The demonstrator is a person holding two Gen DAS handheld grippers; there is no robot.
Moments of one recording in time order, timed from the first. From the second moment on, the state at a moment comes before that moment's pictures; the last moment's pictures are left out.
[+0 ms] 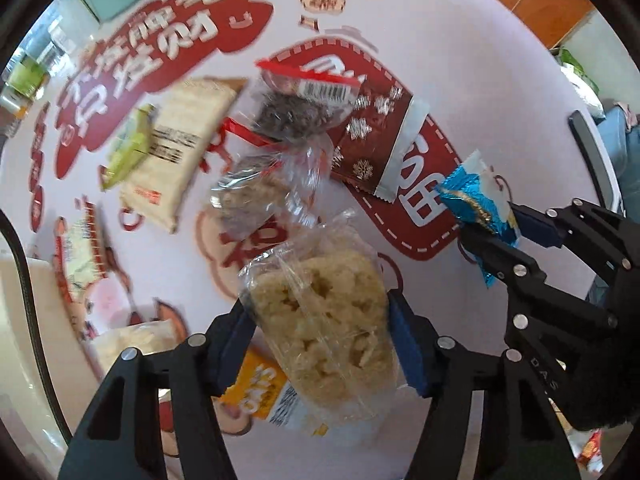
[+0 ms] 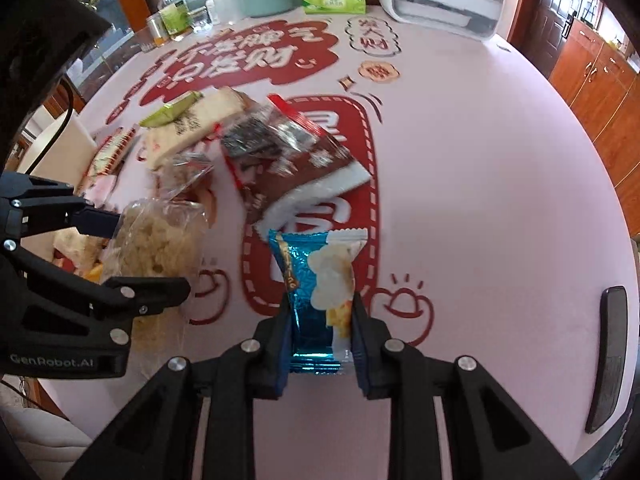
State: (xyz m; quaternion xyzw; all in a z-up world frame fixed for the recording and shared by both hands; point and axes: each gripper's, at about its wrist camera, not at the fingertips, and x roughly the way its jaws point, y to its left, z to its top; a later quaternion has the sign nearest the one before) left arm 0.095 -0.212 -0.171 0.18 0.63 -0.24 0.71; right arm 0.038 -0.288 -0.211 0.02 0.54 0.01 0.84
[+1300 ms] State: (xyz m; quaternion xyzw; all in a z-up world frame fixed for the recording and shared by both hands) left arm 0.037 0.174 -0.033 0.13 0.48 -0.09 0.86; right arm 0.002 0.067 -0.066 -0.05 0.41 0.16 0.90
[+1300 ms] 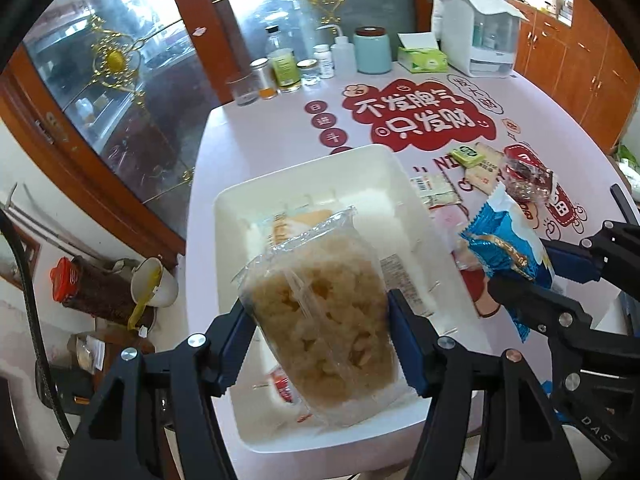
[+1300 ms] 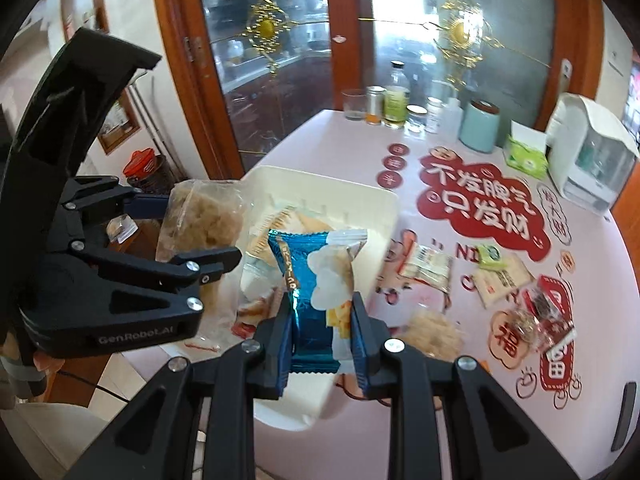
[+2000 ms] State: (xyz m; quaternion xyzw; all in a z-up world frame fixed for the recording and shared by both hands) left arm 0.065 0.202 -0.011 0.10 0.45 -0.07 0.88; right arm 0.028 0.115 -0.039 -0.06 0.39 0.16 0.90
